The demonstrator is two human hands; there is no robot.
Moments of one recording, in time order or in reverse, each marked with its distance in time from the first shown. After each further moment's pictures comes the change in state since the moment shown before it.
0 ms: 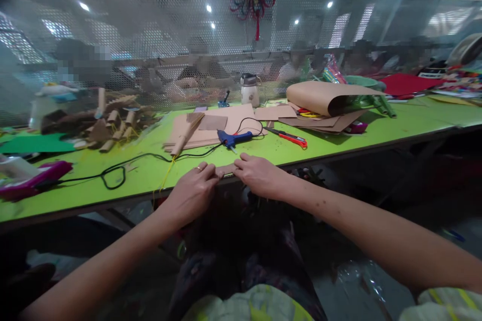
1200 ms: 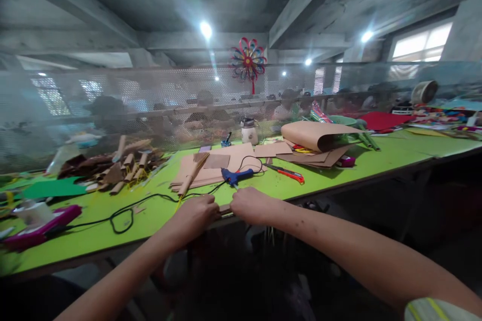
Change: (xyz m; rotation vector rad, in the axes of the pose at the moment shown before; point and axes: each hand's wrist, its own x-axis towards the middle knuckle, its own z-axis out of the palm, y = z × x) left_hand 0.009 -0.039 -0.010 -0.057 -0.091 -0.046; right_hand 0.038 -0.004 -0.020 -0.035 -0.117 0.033
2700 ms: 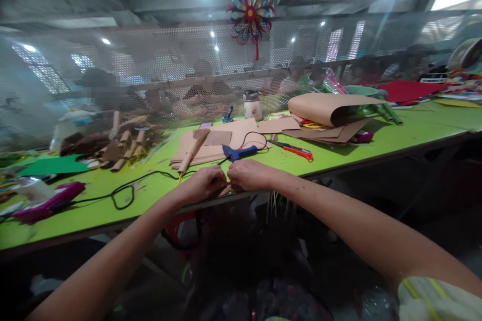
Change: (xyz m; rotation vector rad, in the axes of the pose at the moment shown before) left_hand 0.029 -0.024 0.020 -0.527 -0.060 -0.008; right_hand 0.020 0.032 0.029 0.319 0.141 -0.052
